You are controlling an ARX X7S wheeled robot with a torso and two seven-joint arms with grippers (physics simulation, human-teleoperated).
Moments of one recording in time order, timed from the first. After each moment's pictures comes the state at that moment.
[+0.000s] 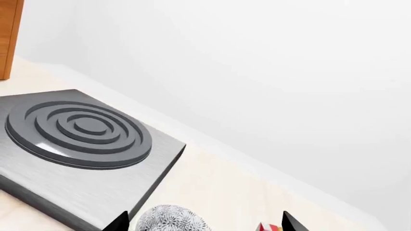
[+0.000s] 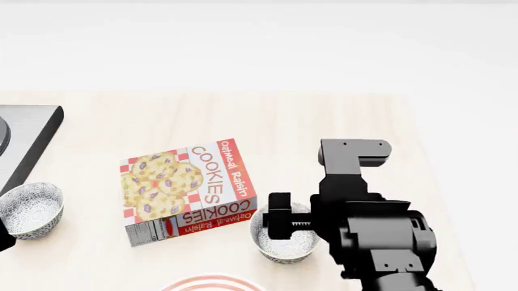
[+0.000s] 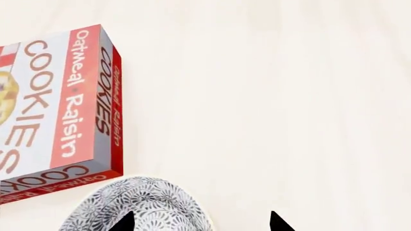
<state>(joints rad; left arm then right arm) -0.23 -0.29 -0.24 0.05 -0.66 -0.25 -0.11 1.16 0.10 -0.39 1.10 0.46 0.75 -0.06</state>
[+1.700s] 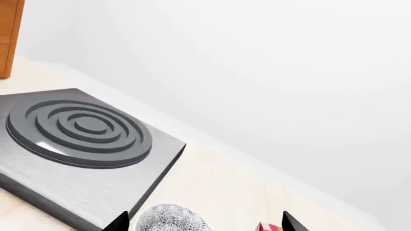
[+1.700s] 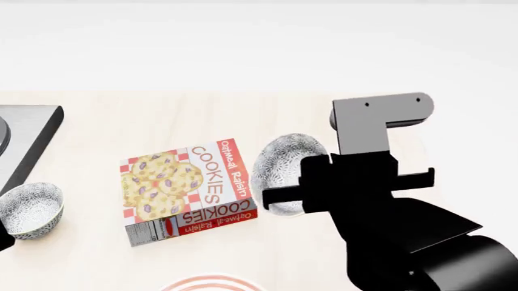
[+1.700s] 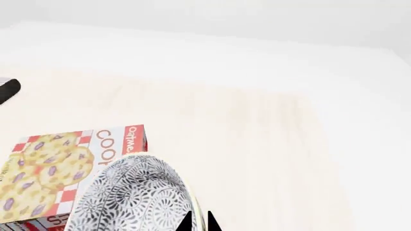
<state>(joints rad) -0.22 -0.31 -0.22 0.06 -0.69 -0.24 -0.13 0.87 0.28 -0.19 -0.12 0.70 1.27 0.35</state>
